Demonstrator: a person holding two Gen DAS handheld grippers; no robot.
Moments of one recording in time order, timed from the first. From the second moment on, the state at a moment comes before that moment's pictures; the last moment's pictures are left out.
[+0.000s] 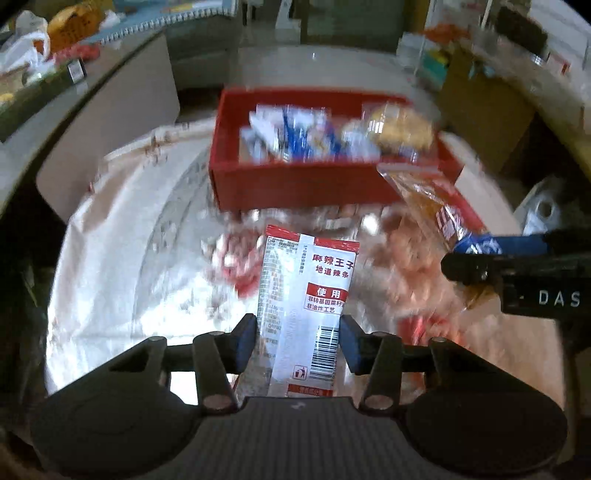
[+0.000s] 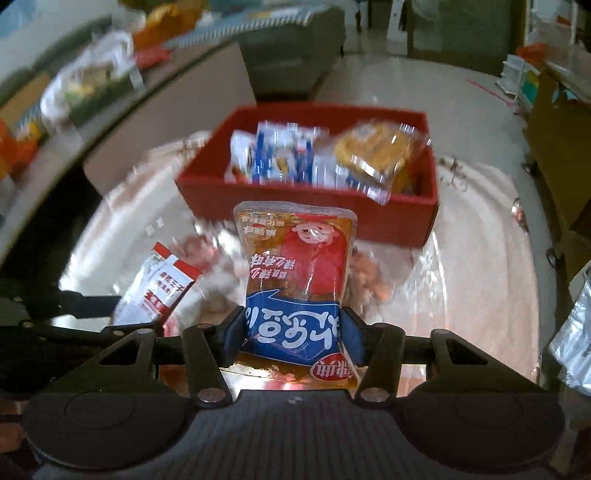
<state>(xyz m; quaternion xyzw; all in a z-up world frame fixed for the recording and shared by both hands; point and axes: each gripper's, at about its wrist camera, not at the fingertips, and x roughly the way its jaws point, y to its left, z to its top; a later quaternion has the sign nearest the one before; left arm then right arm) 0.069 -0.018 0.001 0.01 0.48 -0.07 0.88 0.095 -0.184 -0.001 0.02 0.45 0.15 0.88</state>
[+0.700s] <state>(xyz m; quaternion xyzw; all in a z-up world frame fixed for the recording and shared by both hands) 0.142 -0.029 0.053 -0.08 0.39 -0.13 0.91 0.126 -0.250 0.054 0.10 0.36 0.12 0.92</state>
